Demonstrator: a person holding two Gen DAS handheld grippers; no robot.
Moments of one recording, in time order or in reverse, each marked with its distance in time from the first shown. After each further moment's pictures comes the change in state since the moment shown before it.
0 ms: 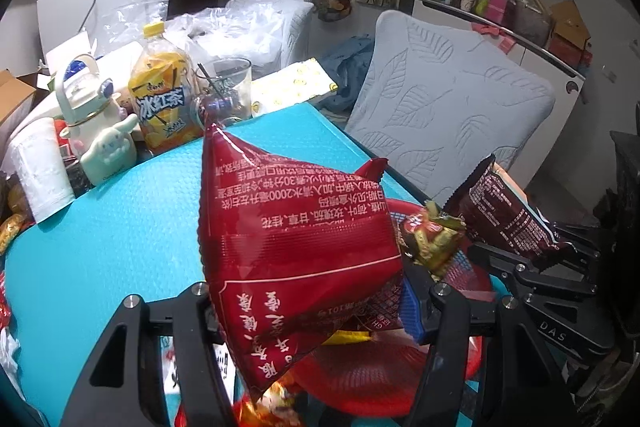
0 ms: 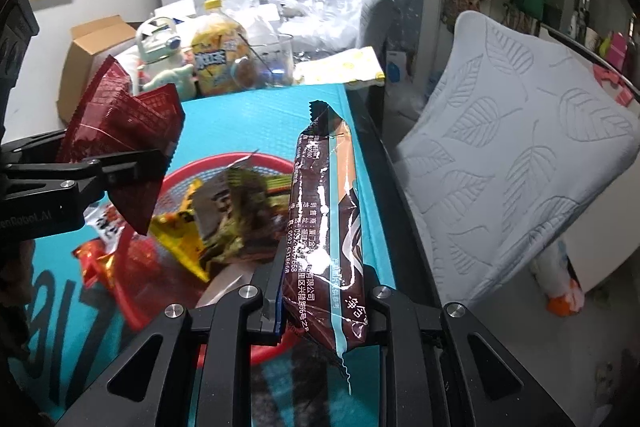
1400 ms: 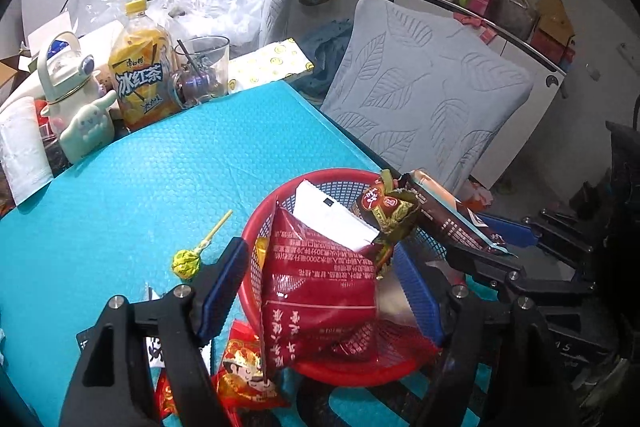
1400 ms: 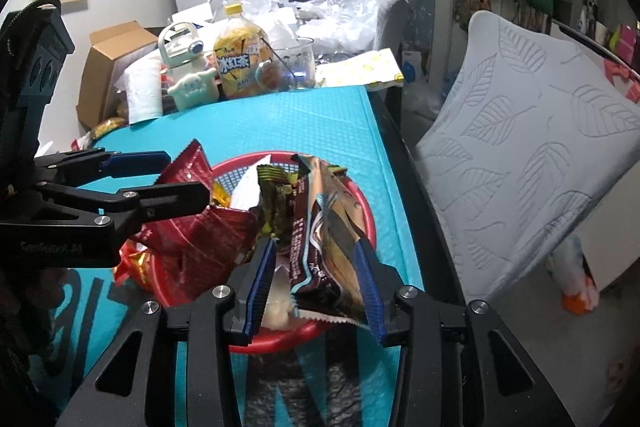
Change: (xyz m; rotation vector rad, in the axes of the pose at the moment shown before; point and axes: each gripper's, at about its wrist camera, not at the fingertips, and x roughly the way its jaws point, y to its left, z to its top) left arm -0.011 -0.003 -0.013 -0.011 0.054 -0.095; right arm -0.022 0.013 -0.007 0.001 -0.011 0.073
